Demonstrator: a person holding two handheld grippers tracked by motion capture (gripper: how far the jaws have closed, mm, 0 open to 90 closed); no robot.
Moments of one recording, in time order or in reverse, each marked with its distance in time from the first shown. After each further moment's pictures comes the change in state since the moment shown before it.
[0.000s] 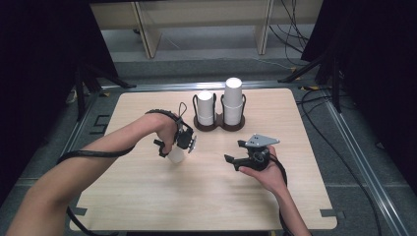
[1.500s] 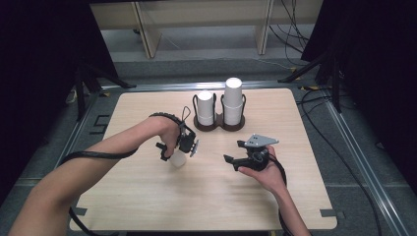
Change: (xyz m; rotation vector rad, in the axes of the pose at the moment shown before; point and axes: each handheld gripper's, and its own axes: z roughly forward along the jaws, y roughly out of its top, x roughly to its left) left arm -0.003 0.010 0.007 0.003 -0.020 0.036; right arm 0.000 0.000 0.002 0.001 0.003 -0.013
